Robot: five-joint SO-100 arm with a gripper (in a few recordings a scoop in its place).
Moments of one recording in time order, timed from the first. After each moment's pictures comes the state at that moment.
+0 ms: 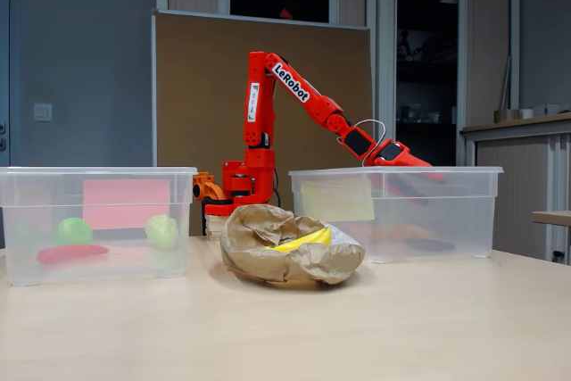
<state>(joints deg) -60.7 89.9 133.1 -0.9 44.2</state>
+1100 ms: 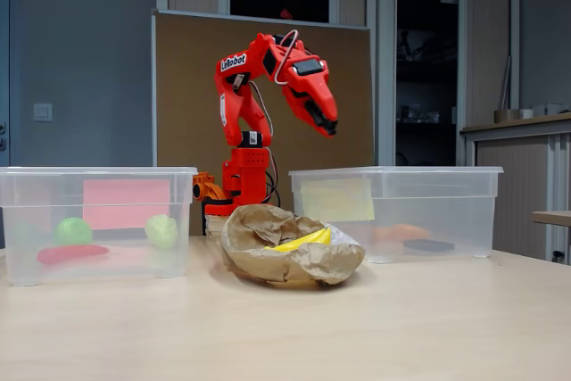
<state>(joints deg) -17.6 123.8 121.4 52.0 15.7</state>
